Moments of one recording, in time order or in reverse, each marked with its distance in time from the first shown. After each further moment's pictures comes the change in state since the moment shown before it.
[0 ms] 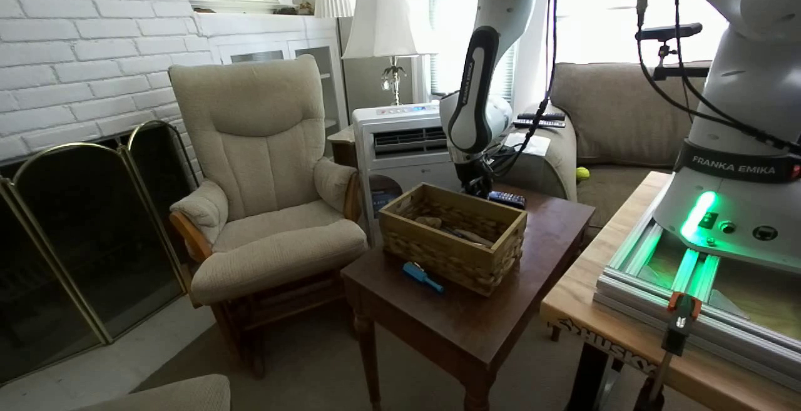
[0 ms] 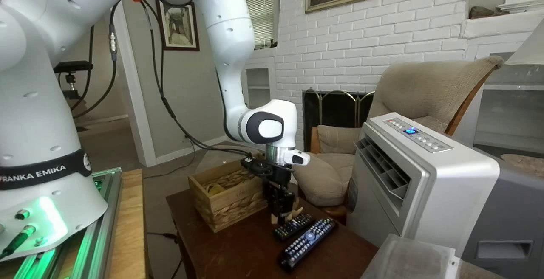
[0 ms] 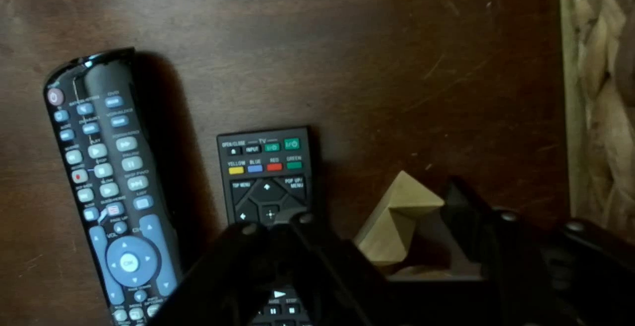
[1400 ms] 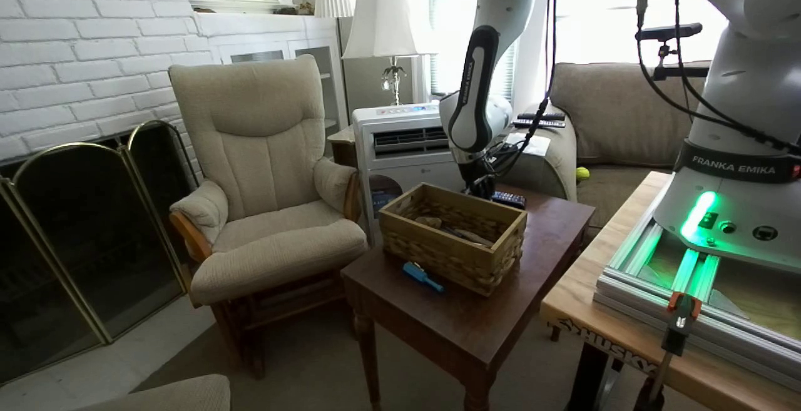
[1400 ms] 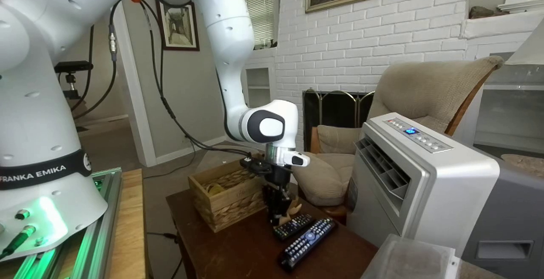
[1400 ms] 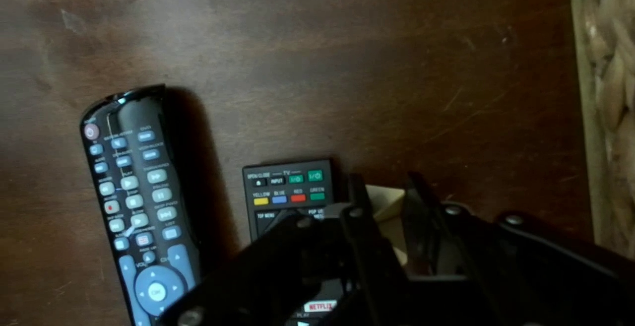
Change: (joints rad) arm 0.027 -0.004 -0.032 0.000 0.000 -0.067 0.013
